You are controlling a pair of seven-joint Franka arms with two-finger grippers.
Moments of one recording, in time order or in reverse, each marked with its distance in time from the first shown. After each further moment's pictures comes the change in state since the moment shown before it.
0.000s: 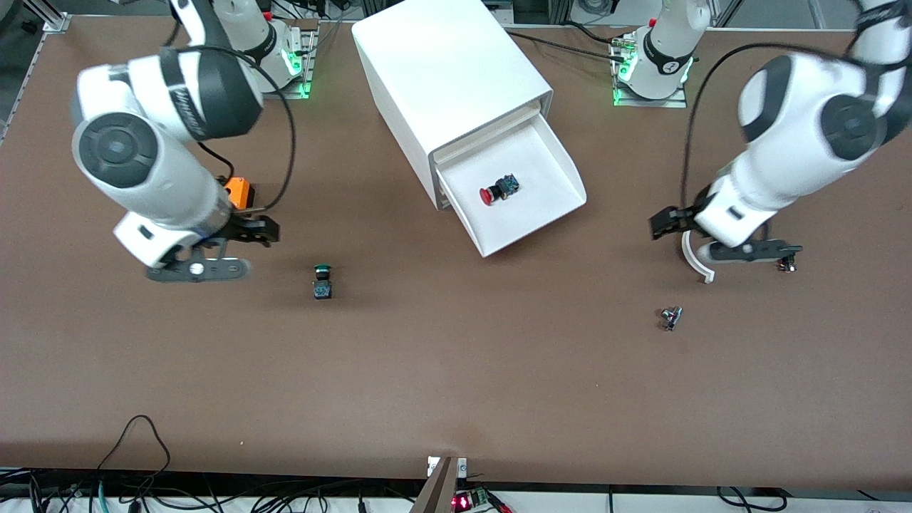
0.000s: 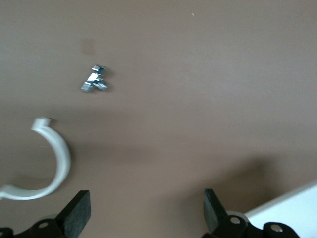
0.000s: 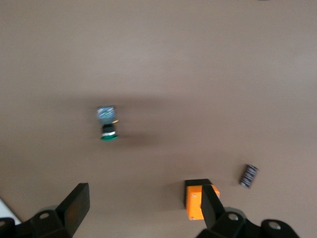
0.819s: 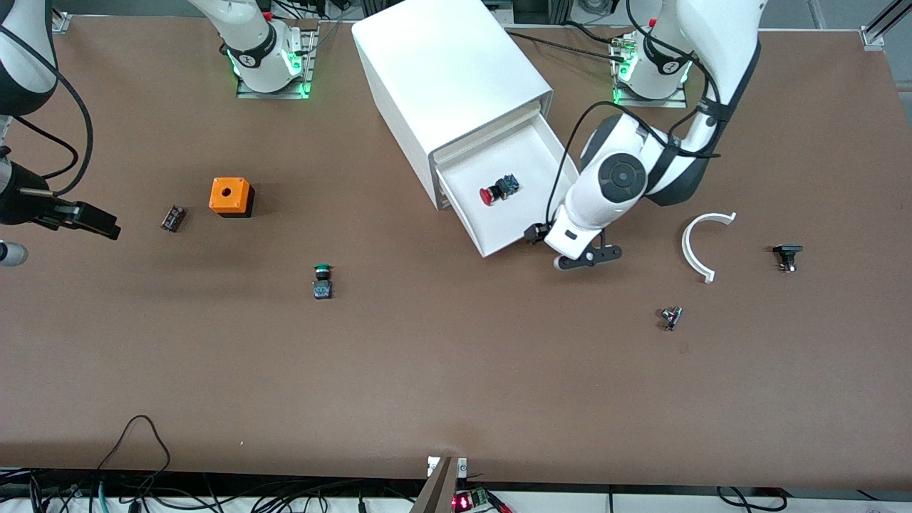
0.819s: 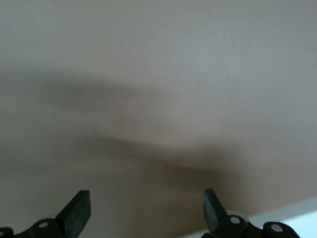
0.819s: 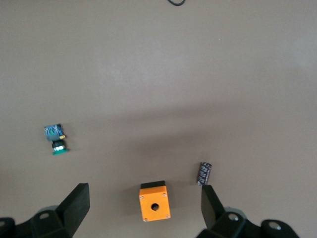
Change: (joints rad) left arm -0.281 0.229 -0.014 -0.033 0.000 0.202 -0.392; right arm -0.202 -0.137 -0.131 -0.117 0.131 0.056 -0.277
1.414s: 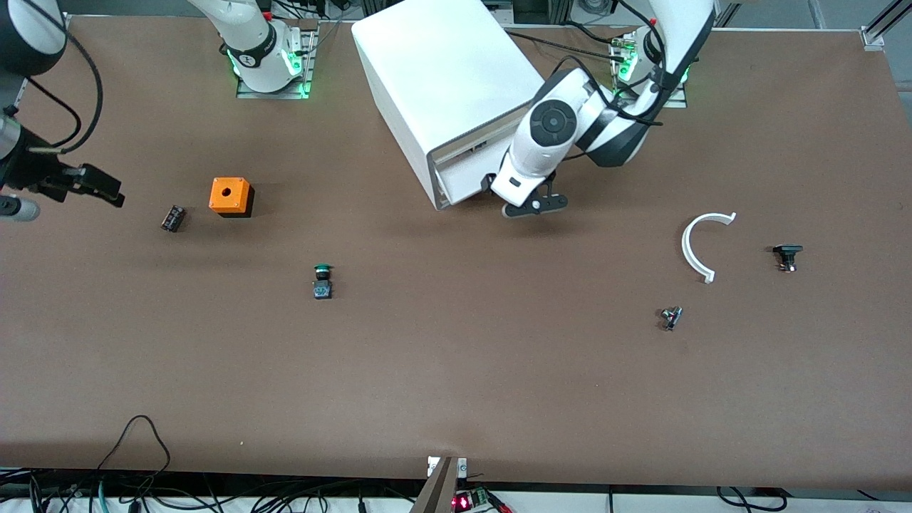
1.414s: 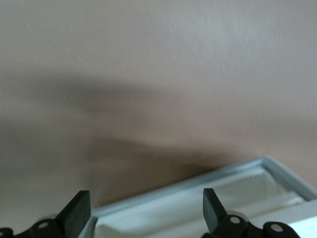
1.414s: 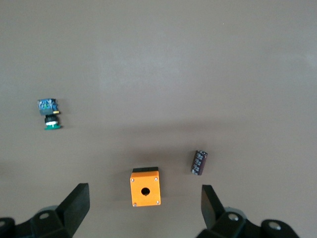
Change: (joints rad) left arm -0.039 -0.057 -0.184 -0.106 0.000 -0.007 -0.165; right arm -0.002 -0.242 -0.013 -0.333 0.001 0.129 -0.055
